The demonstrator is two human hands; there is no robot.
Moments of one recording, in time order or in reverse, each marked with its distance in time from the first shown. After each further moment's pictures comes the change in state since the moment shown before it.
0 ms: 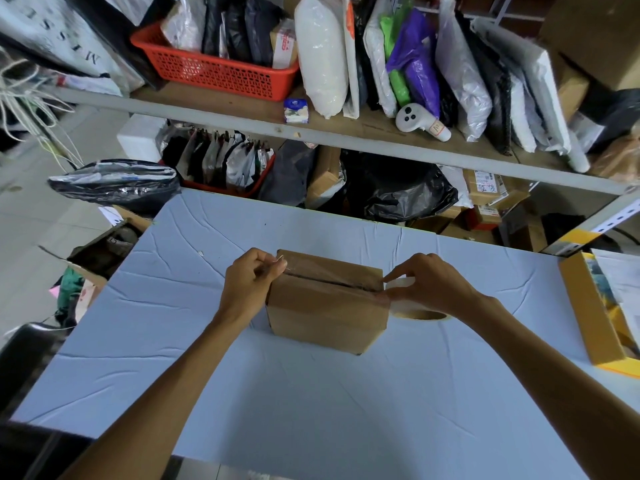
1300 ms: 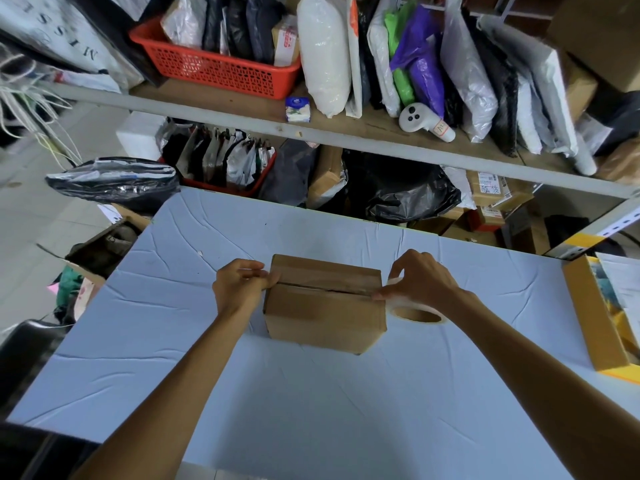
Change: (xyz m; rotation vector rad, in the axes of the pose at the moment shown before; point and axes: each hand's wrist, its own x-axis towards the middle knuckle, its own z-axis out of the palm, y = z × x) left_hand 0.011 -0.010 0.004 -0.050 0.178 -0.381; right_hand 0.026 -0.004 0.013 0.035 0.006 0.203
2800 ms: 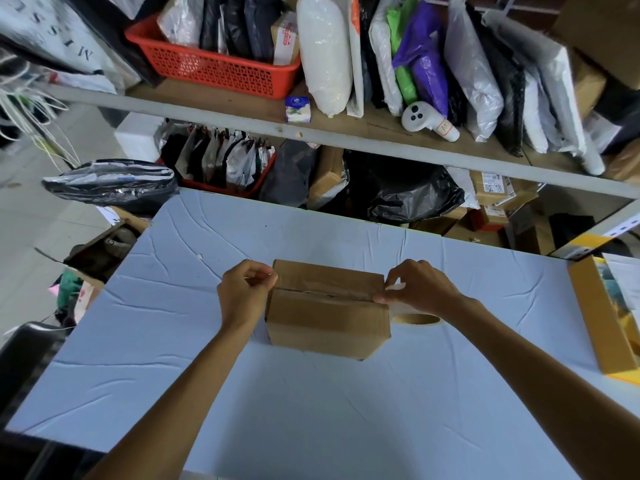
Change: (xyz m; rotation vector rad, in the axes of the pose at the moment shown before) left_hand -0.003 -0.003 0.003 0.046 -0.012 0.175; right_hand 0.014 0.013 0.014 -0.026 -0.054 -0.129
